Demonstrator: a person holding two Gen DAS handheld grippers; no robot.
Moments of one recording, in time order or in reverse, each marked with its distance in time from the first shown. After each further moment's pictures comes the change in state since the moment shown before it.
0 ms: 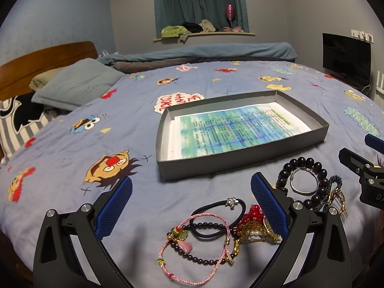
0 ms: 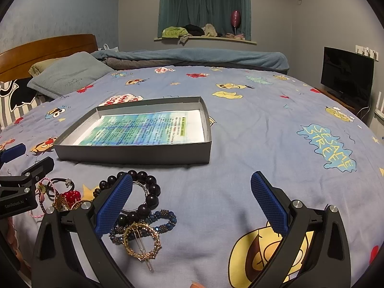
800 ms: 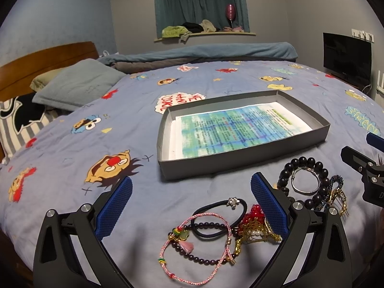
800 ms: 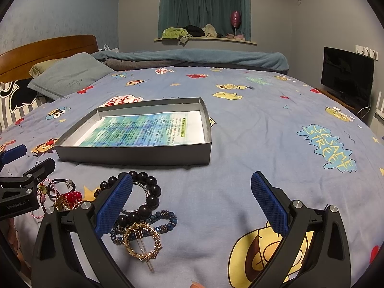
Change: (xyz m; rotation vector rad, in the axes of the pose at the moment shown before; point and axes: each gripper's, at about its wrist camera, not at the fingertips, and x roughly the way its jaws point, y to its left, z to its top) left arm -0.001 0.006 -0.003 -0.003 -0.007 0.008; right arm -0.002 0.000 0.000 0.004 -0.009 0.002
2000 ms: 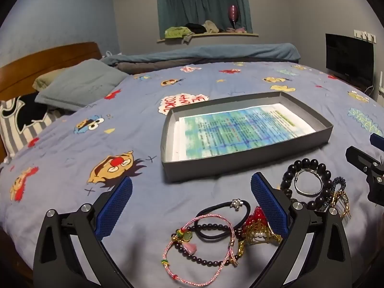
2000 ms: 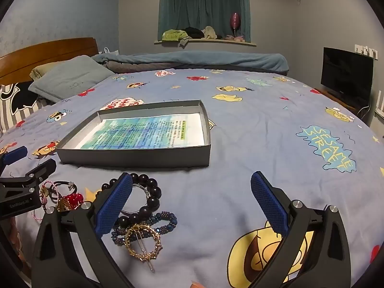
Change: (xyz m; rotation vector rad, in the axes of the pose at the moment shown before) left arm 0.003 0.005 0.002 0.002 0.004 0.009; right arm -0.003 -0.003 0.003 0.005 -0.002 0.010
